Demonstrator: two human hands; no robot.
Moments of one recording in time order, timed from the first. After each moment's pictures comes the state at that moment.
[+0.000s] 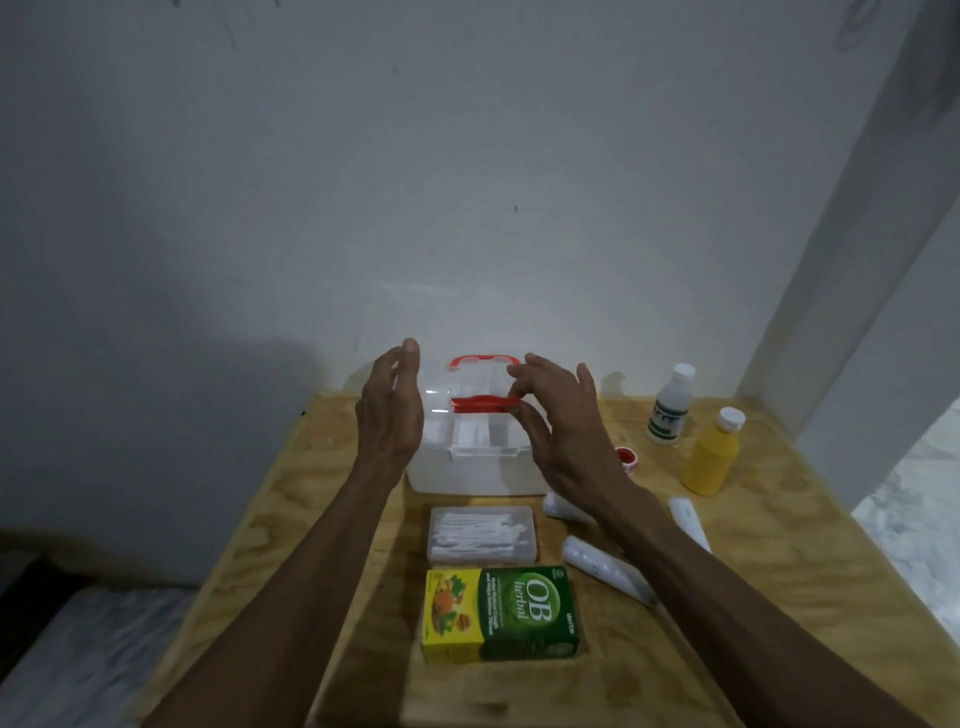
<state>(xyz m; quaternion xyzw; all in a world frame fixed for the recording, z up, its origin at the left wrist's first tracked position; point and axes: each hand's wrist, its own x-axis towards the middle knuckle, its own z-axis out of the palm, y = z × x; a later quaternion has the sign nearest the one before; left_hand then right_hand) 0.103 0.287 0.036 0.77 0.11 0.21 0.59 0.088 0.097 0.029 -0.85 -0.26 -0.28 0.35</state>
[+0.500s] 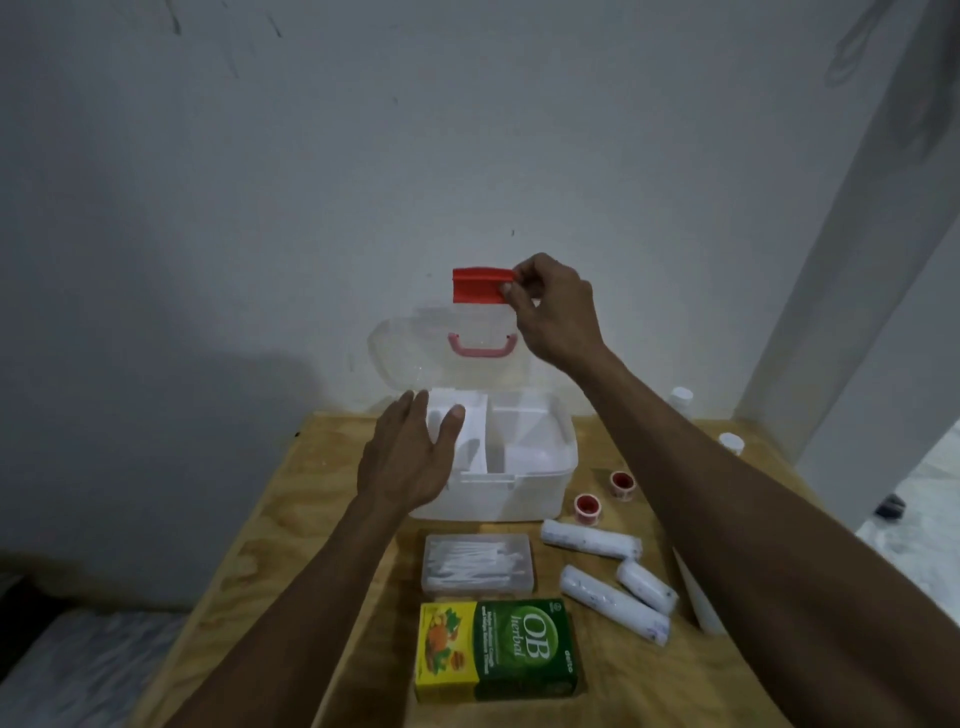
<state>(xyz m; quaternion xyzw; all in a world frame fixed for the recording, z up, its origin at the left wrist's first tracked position) 0.107 0.286 0.014 0.94 0.04 0.12 0.31 0.180 0.115 0.134 -0.85 -0.14 -0.26 0.43</state>
